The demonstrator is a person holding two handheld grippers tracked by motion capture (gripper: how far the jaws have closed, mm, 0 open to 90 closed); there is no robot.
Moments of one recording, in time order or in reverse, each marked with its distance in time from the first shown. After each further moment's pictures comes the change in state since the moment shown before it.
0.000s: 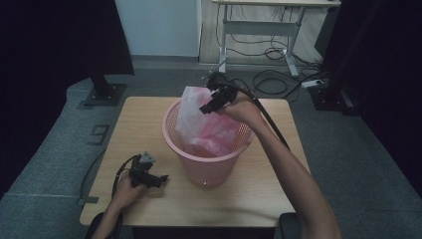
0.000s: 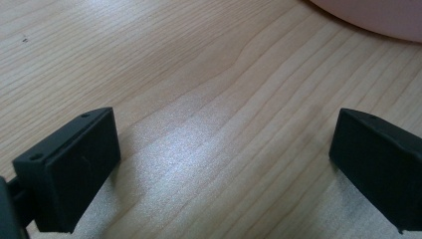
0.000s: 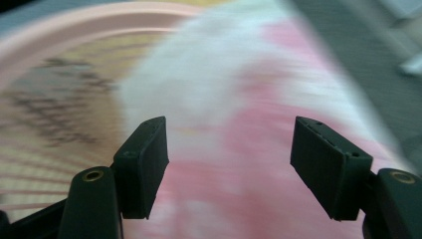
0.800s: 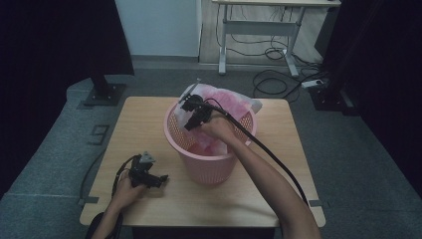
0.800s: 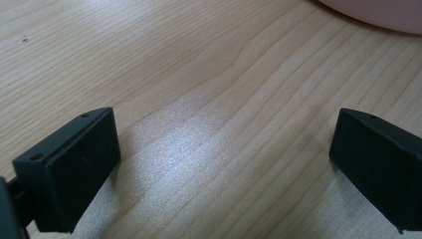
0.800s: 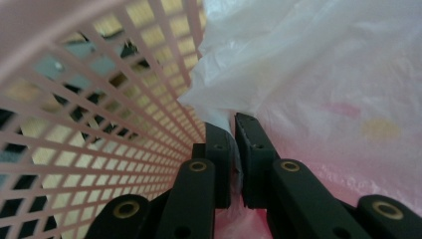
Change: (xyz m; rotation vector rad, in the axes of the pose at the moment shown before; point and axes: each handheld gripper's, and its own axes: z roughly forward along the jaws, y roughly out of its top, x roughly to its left) left arm 0.000 0.000 0.000 -0.001 0.000 0.001; right arm 0.051 0.001 0.084 0.154 0.163 0.023
